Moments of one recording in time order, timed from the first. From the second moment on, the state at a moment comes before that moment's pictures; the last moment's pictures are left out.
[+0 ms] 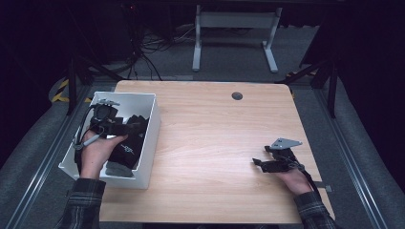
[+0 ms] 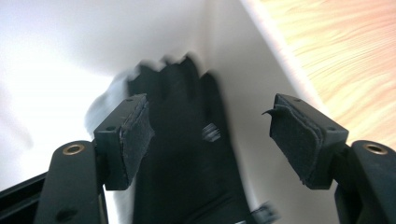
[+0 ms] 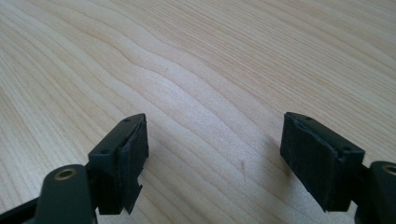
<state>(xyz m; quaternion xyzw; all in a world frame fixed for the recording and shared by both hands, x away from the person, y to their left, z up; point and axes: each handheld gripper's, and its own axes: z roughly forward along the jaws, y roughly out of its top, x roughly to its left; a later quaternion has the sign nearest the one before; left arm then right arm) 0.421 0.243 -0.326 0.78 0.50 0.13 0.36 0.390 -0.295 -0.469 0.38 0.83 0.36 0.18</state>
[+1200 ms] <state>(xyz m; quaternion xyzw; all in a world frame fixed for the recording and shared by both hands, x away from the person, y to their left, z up) 0.384 0.054 -0.402 0.87 0.31 0.06 0.38 0.389 -0.295 -0.469 0.37 0.83 0.36 0.18</state>
